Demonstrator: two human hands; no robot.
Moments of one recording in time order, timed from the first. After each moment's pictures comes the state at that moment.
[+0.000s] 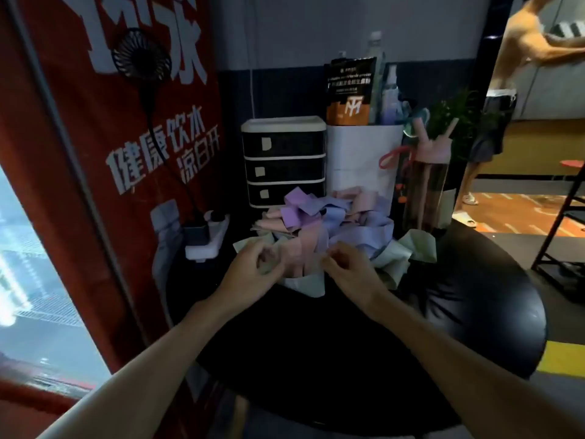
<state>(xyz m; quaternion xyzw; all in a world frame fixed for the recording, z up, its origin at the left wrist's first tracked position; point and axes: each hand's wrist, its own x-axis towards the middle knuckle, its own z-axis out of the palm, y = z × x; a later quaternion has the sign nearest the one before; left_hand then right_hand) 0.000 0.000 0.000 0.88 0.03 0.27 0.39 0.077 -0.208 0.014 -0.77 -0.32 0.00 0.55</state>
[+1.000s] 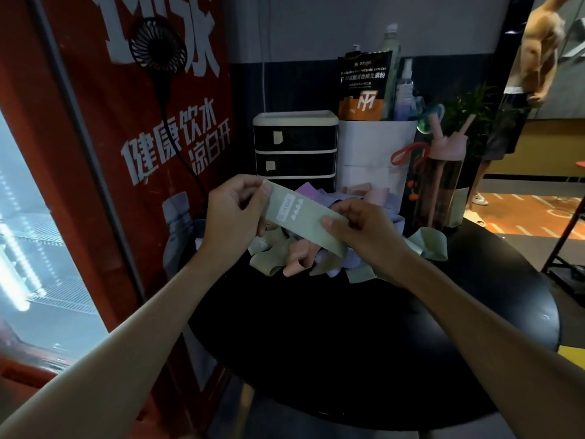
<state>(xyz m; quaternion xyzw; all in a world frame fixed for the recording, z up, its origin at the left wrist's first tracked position) -0.035 -0.020 0.101 0.73 0.00 0.43 0.53 0.067 -0.209 0.083 -0.72 -0.40 -0.01 0.57</state>
